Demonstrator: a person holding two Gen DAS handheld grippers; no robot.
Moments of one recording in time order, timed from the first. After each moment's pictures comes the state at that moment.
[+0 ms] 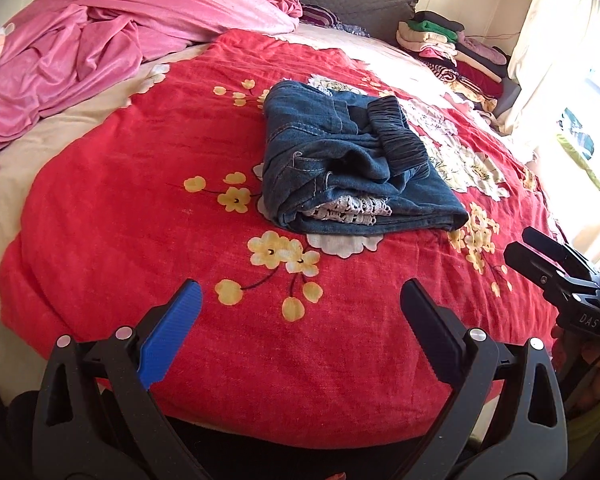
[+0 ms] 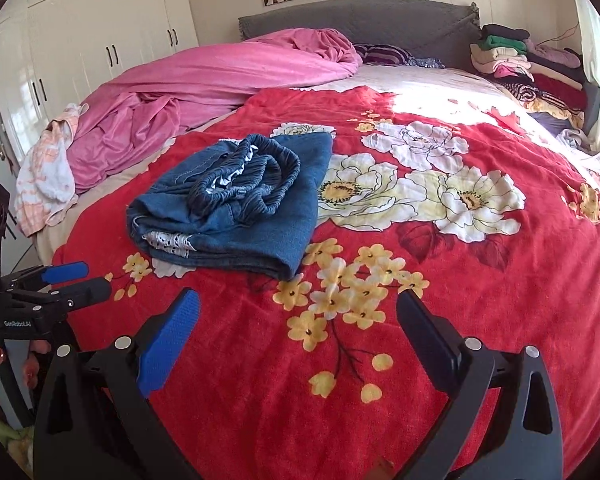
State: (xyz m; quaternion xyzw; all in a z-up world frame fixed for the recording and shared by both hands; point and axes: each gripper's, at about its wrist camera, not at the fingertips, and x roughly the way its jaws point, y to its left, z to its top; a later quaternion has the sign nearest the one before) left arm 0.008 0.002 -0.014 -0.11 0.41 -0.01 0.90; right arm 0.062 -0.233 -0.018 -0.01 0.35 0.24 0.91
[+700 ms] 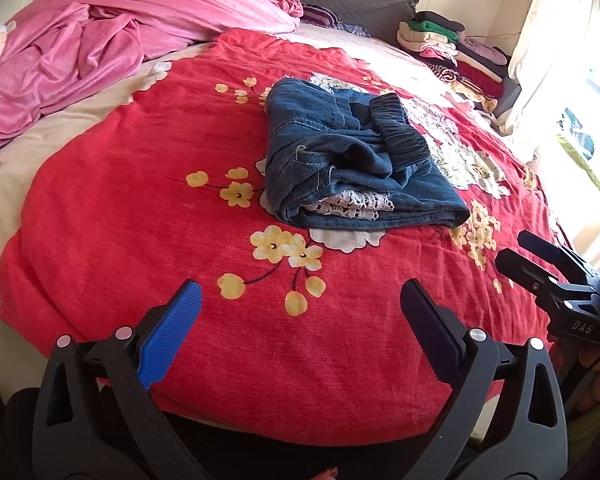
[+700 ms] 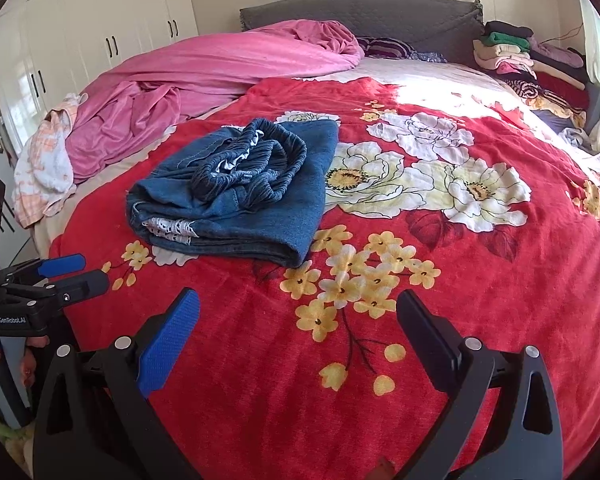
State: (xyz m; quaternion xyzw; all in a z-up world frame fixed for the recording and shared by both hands) left arm 0.006 0.001 -0.017 -0.11 0.41 -0.01 0.90; right arm 0.061 -0.224 -0.023 -0.02 0.36 0.24 0.90
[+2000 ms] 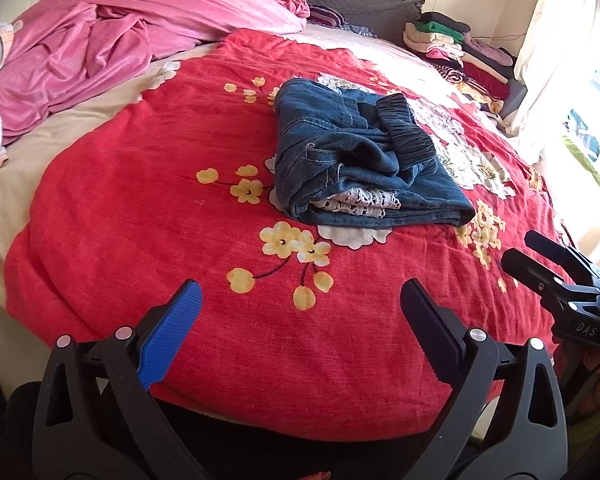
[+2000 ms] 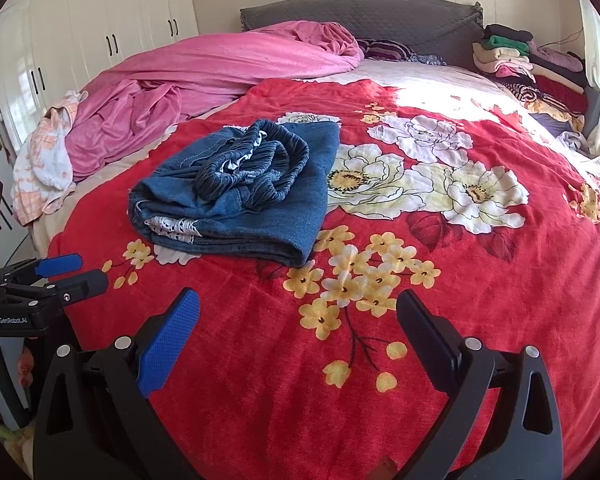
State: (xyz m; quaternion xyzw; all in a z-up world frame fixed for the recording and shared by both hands) left arm 0.003 0.004 -0.016 -0.11 0.41 0.00 0.90; right arm 0.056 -0.222 -0.021 -0.02 0.36 0.24 0.90
